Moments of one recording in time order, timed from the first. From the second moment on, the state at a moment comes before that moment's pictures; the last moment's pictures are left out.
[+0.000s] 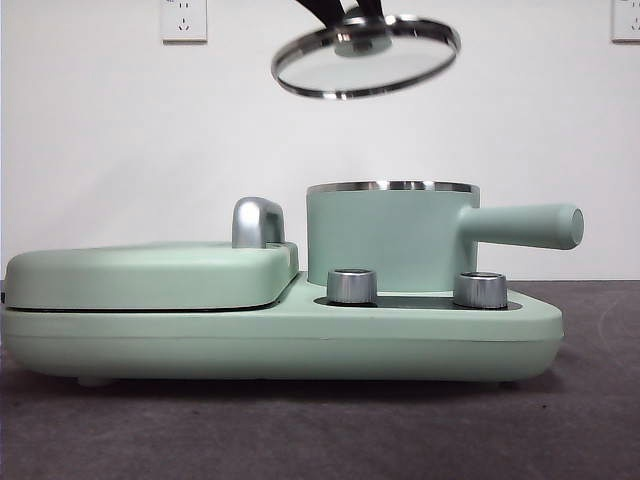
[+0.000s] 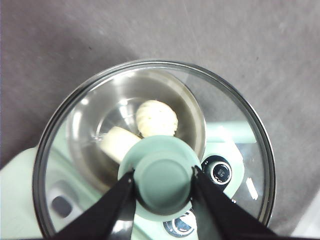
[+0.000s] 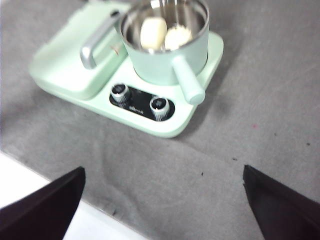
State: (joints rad) left arm -0.71 2.09 2.55 -1.41 0.16 0.06; right arm 0.50 0.38 1.09 -1.28 -0.09 0.18
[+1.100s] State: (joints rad) left arm -0.70 2.30 2.55 -1.30 0.16 0.11; right arm 0.50 0.31 1.09 -1.28 -0.08 0.19
